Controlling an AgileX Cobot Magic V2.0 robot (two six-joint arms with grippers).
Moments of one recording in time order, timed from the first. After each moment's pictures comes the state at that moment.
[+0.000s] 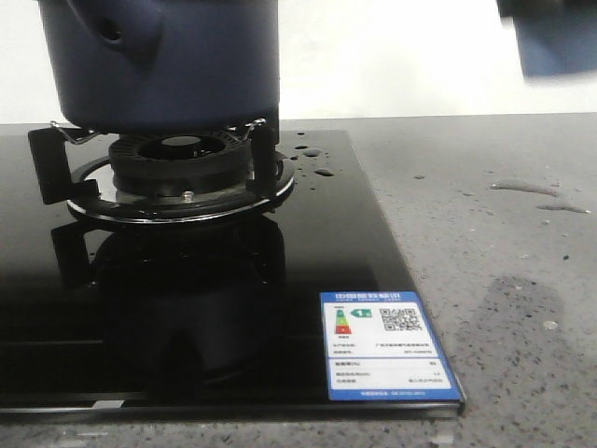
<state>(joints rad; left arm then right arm) -0.12 0.89 -1.09 -1.44 0.78 1.51 0.17 1.12 -0.66 -0.67 -0.08 0.51</state>
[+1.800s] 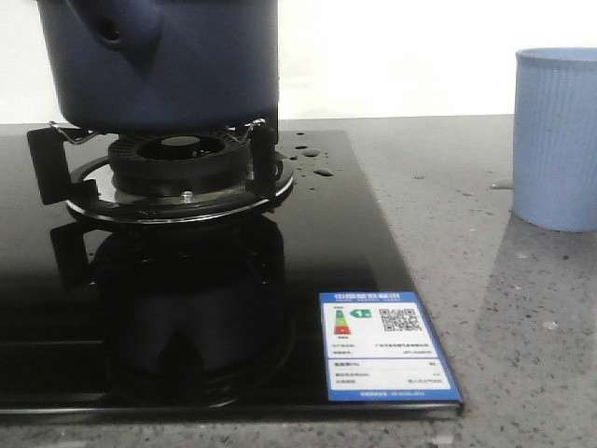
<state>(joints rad) -0.18 1.46 -1.11 -1.52 0.78 1.69 0.08 0.57 -0.54 -0.61 -0.26 0.51</state>
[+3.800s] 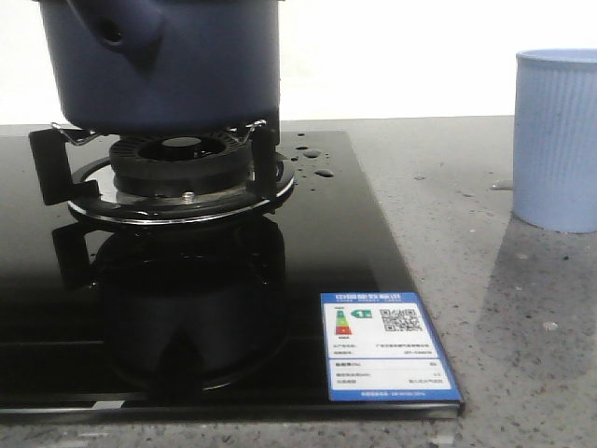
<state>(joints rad) -0.08 0.00 -0.21 -1.41 0.38 1.46 0.38 0.25 -0.24 -0.73 -0.16 0.60</state>
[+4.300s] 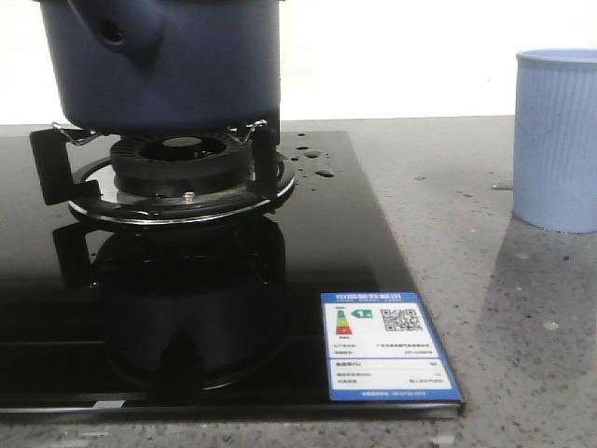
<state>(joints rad) -0.08 0.00 -0.21 -1.30 0.35 1.43 0.38 0.25 -0.24 -0.73 -0.16 0.60</state>
